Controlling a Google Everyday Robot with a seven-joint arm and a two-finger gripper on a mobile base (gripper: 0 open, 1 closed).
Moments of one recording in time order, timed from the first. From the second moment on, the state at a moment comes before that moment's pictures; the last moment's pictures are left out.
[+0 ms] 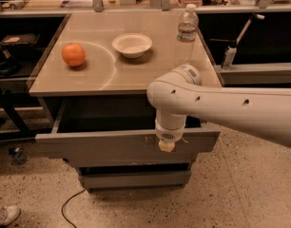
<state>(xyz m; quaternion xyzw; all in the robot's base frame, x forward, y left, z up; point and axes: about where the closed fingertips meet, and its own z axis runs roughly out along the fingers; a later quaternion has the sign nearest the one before) 0.507 -0.078 0.656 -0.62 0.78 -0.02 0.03</state>
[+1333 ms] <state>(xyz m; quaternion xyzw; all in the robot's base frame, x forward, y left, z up) 0.507 -0.078 0.656 -0.62 0.78 -0.02 0.03</state>
